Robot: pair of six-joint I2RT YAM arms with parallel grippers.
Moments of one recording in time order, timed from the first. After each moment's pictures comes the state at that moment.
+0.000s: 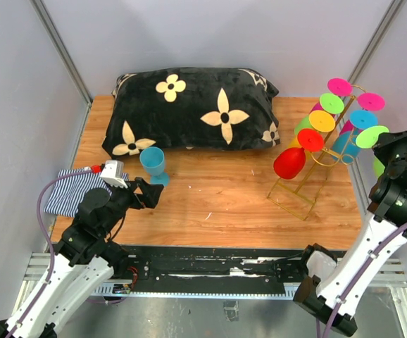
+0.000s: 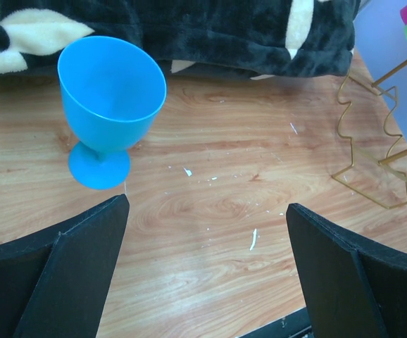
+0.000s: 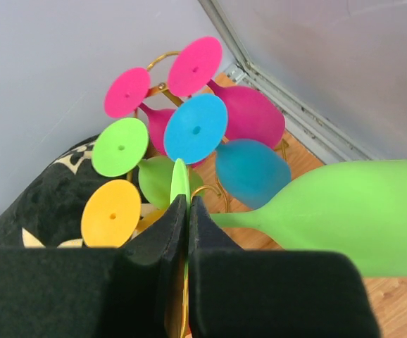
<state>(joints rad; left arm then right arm) -0.54 0.35 0.58 -0.45 -0.14 -0.45 -0.62 0.88 1.46 -0.80 -0.18 0.54</state>
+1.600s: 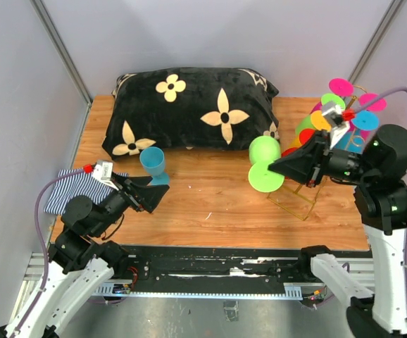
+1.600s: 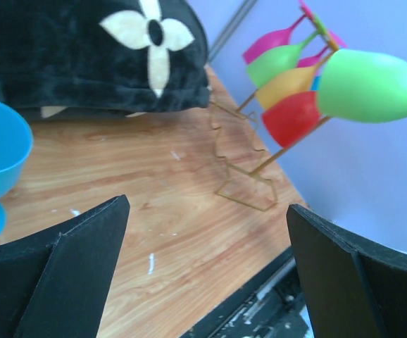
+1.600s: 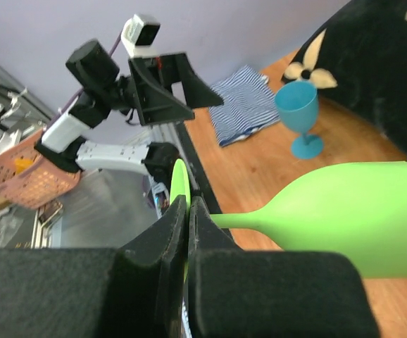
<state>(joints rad) -0.54 0.28 0.61 -0.30 0.09 -0.59 0.05 0.84 1.43 -0.63 -1.16 0.37</state>
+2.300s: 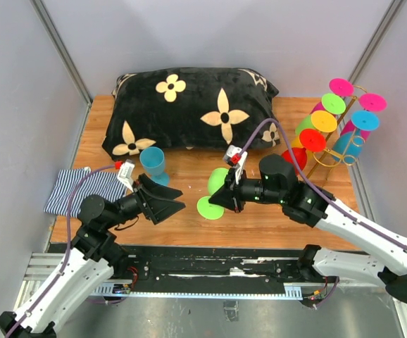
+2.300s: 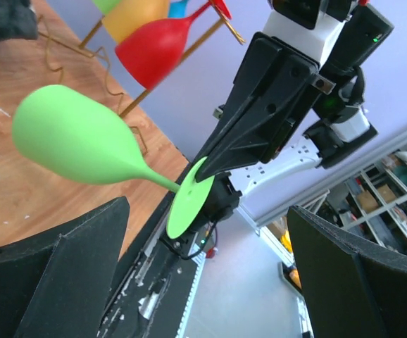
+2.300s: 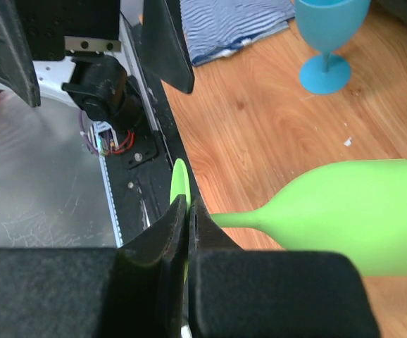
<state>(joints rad) -0.54 0.37 0.40 0.18 0.56 -0.93 0.95 1.00 1.01 -0.37 -0.36 0.21</state>
